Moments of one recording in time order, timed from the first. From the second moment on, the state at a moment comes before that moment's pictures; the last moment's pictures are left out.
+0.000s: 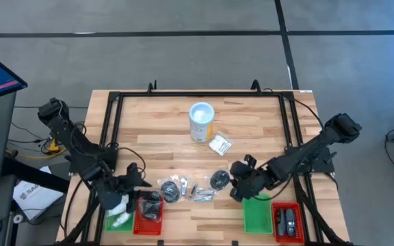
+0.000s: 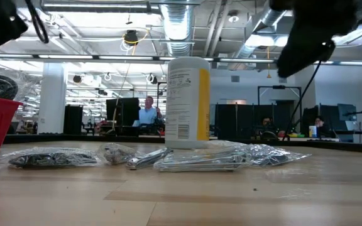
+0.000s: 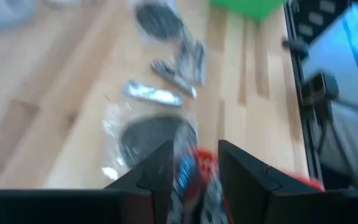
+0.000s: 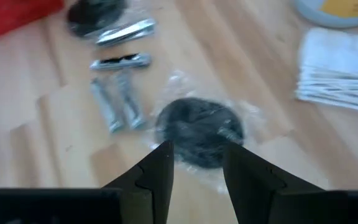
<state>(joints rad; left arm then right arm) -0.90 1.12 0.69 -0.45 -0.67 -0.94 0.54 1.49 0.99 -0.57 0.48 0.89</state>
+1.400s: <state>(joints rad) -0.87 1.11 0.69 -0.19 -0.87 -0.61 0.31 1.77 0.99 -0.53 0.37 0.86</state>
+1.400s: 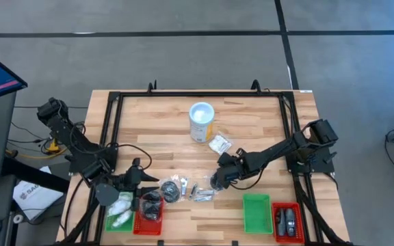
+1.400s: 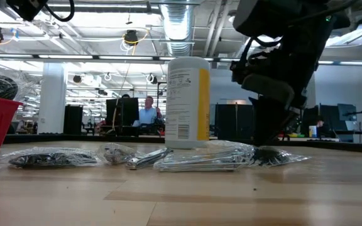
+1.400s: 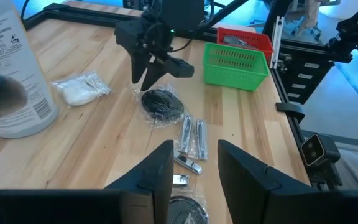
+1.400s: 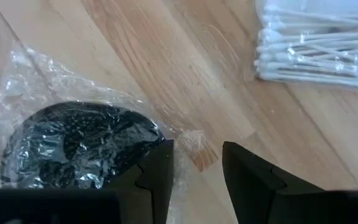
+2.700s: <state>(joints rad) -0.87 1.11 0.69 -0.19 -0.87 -0.61 0.30 1.79 1.01 -0.43 0.31 0.70</state>
